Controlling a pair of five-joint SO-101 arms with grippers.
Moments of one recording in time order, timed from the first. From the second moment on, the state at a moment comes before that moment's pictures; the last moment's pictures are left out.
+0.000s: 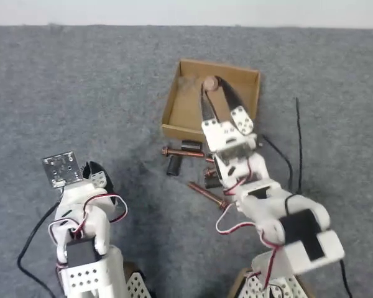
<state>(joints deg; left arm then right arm) -18.5 -103.2 97.1 53.1 11.4 -23.0 -1.1 63.0 -71.4 19.2</state>
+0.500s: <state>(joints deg) -18.5 -103.2 97.1 53.1 11.3 -22.9 -12.4 39.9 -7.5 19.2</state>
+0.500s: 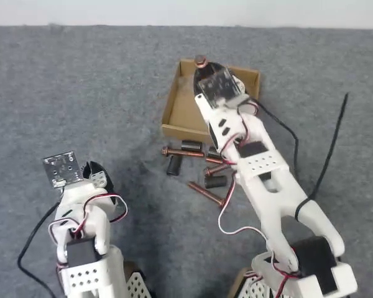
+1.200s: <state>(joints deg) -18.5 -103.2 97.1 53.1 11.2 -14.2 8.7 5.3 40.9 19.2</state>
